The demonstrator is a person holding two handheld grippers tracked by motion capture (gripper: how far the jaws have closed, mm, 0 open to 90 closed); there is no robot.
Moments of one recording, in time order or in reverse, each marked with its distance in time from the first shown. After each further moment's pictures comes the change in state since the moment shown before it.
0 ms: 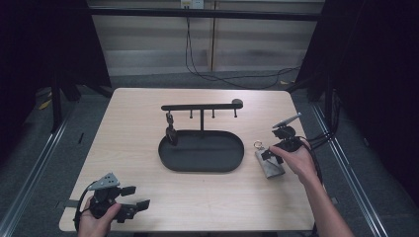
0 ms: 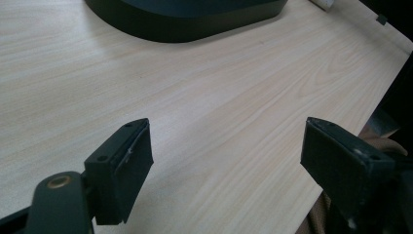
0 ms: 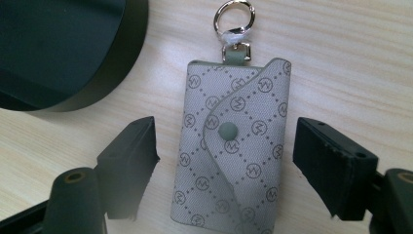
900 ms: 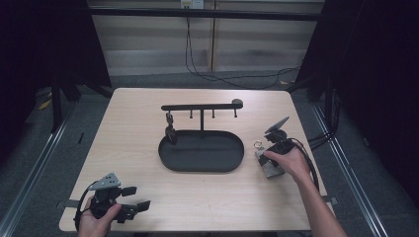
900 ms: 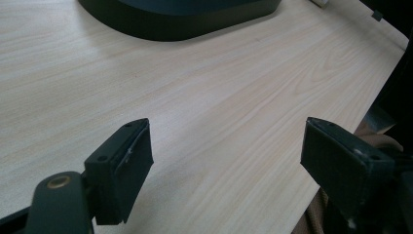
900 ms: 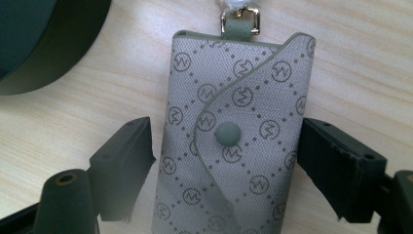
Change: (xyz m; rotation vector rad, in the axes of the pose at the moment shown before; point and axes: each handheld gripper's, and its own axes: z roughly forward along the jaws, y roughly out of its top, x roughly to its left) left arm -0.001 0.000 0.001 0.006 -0.018 0.004; right arm 0.004 0.006 0.030 0.133 -0.062 -0.031
